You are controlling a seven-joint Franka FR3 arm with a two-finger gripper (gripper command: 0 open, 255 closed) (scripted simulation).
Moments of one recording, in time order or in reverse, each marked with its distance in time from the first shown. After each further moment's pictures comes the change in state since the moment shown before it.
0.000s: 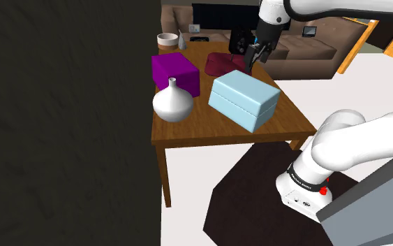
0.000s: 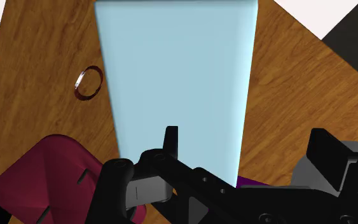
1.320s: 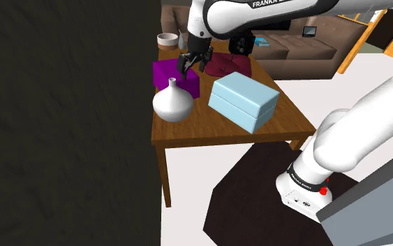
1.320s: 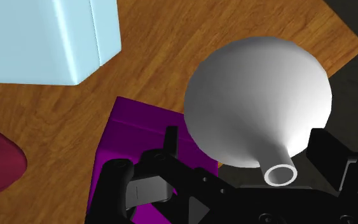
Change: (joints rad) arm 0.072 0.534 0.162 0.273 0.089 0.338 0.202
